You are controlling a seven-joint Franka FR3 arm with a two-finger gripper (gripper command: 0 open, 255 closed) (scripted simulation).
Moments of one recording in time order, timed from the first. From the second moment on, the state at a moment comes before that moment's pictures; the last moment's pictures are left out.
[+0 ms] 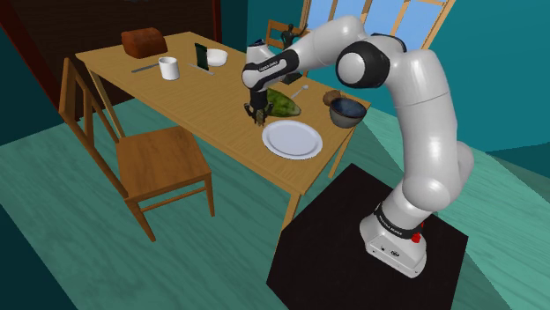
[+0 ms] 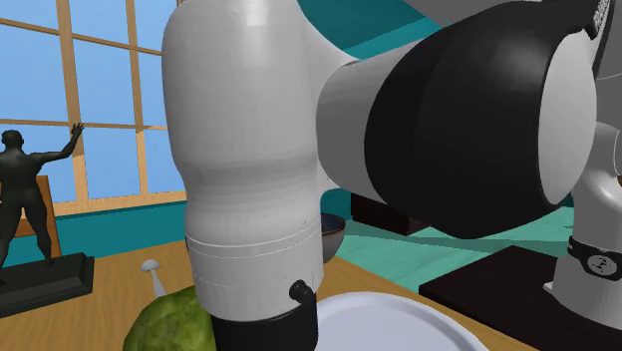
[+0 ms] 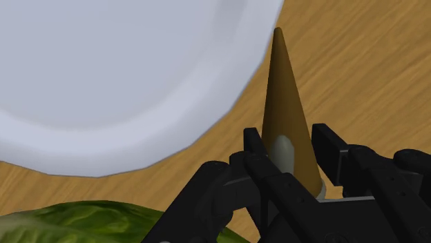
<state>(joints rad) -0.07 0.75 -0.01 -1.46 -0.06 2.11 0.60</state>
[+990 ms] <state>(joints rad) -0.07 0.64 -0.01 -1.43 -0.06 1.98 0.59</state>
